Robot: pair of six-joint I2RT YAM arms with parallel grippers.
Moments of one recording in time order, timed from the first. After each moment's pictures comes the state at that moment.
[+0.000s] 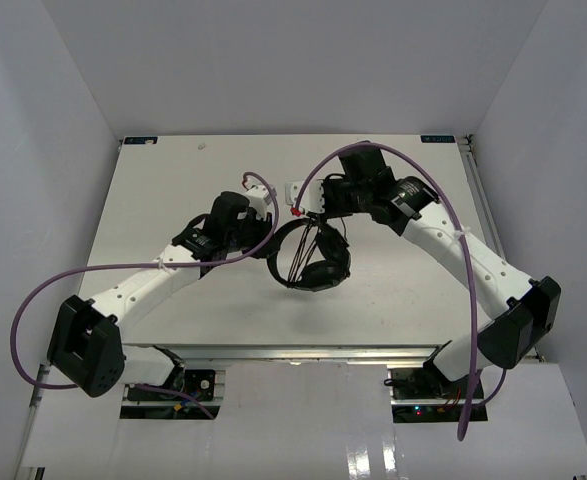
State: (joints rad) left arm -0.60 1.32 0.96 -0.28 0.20 -0.28; right arm 0.71 1.48 1.53 -0.71 -0.22 -1.10
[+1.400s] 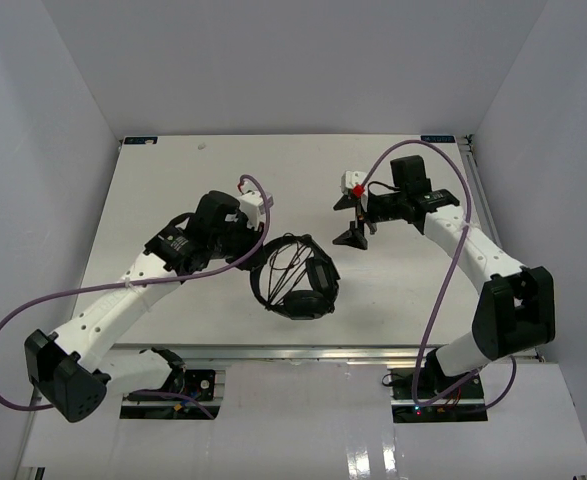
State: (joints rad) left arm -0.65 1.16 1.10 -0.68 0.20 -0.19; right arm 0.34 1.48 1.19 -0.48 -0.98 -0.86
